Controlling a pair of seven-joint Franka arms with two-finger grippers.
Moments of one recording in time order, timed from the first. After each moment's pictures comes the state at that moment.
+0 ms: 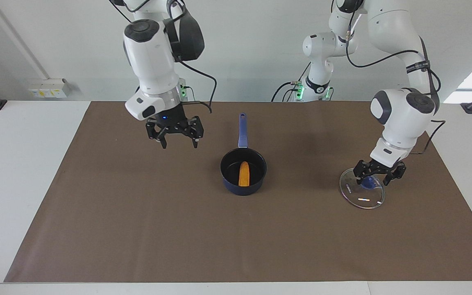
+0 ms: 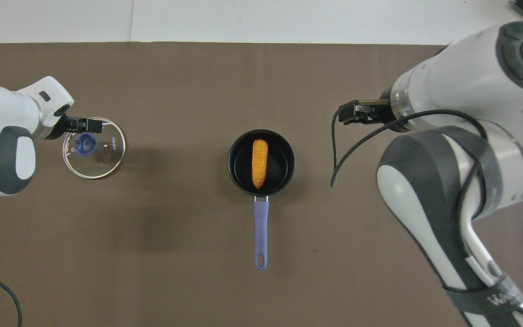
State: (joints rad) left arm 0.04 0.22 -0.08 -1.85 0.02 2.26 0.09; right arm 0.32 0.16 -0.10 -1.54 0.05 1.82 0.28
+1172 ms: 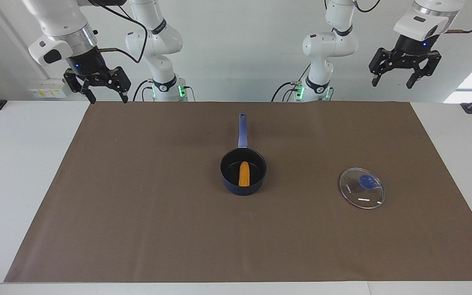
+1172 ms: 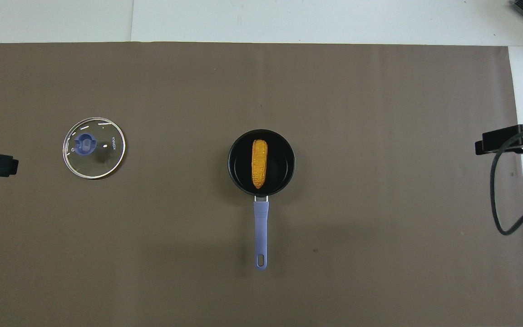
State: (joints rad) left arm 0.02 -0.10 -0.13 -1.48 0.02 1.44 0.09; right arm 0.09 -0.02 -0.10 -1.51 0.05 1.52 0.03
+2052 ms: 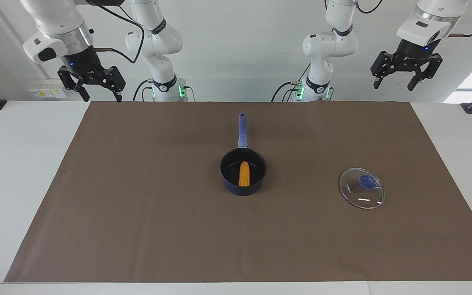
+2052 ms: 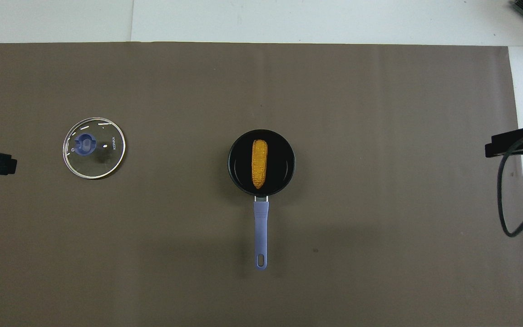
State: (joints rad) left arm 0.02 -0.09 -0.11 -1.48 0.02 1.44 0.09; right arm 0.06 -0.03 -0.08 -1.51 0.01 1.51 0.03
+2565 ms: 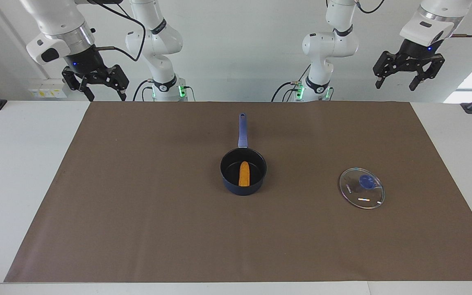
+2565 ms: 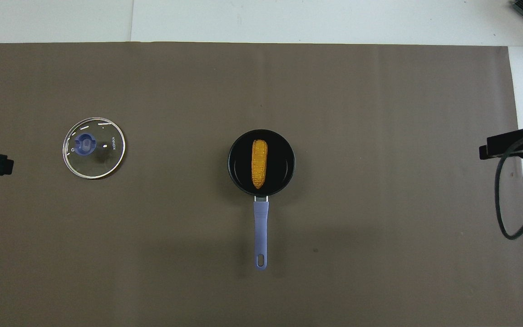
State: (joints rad) left arm -0.08 -0.09 -0.01 -1.48 0.02 1.44 0.09; right arm 0.06 -0.03 -0.09 -1.51 0.05 1.50 0.03
